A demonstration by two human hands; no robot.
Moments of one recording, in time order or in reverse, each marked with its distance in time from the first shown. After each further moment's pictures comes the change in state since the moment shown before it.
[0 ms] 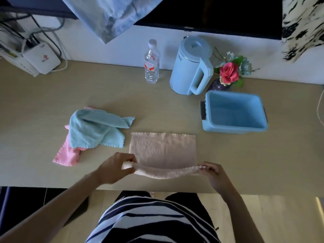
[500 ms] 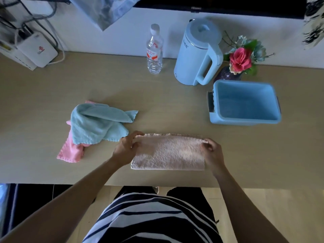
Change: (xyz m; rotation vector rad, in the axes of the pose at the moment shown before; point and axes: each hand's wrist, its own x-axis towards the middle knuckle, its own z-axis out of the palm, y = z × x) left_hand 0.055 -0.017 0.018 -0.121 0.288 -0.227; right_hand 0.066 0.011 0.035 -0.069 0.339 -0.023
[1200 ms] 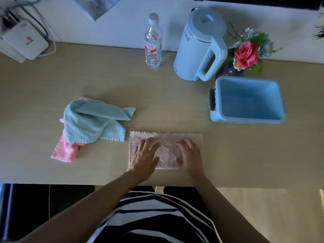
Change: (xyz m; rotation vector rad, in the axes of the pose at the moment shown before) left_hand -0.020 0.005 0.077 0.411 -0.024 0.273; right_hand -0.023 0.019 0.059 -0.724 -0.185 -0.401
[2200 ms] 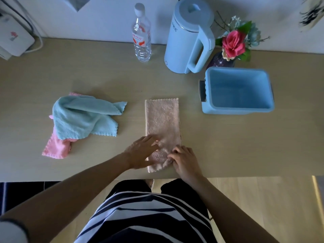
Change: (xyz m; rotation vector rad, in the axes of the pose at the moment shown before) left_hand 0.028 -0.009 -0.004 0.158 -0.248 0.514; right_hand -0.031 0.011 -0.001 -0.118 -0.078 -0.211
